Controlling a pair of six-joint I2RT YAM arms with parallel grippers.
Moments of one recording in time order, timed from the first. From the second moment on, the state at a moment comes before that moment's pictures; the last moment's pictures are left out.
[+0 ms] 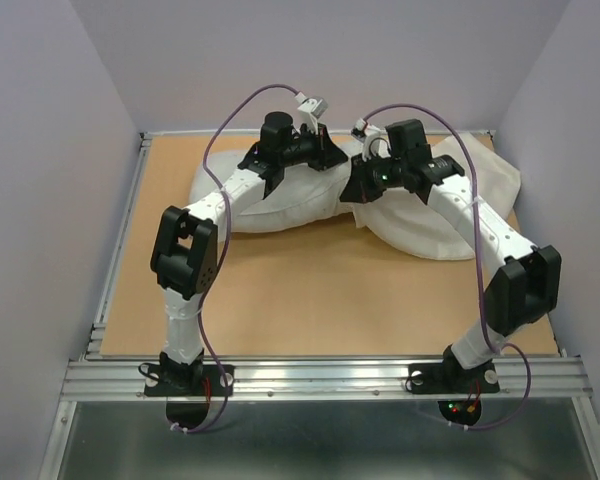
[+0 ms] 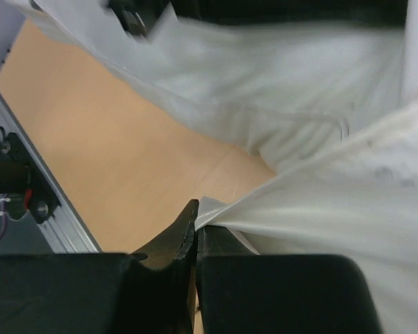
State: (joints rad) left arm -0.49 2.00 1.68 0.16 0.62 -0.38; right arm 0.39 1.61 1.49 -0.58 -0.58 0.06
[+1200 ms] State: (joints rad) left arm -0.50 1.83 1.23 0.19 0.82 -0.25; right arm 0.37 1.61 1.35 -0.55 -0.71 0.25
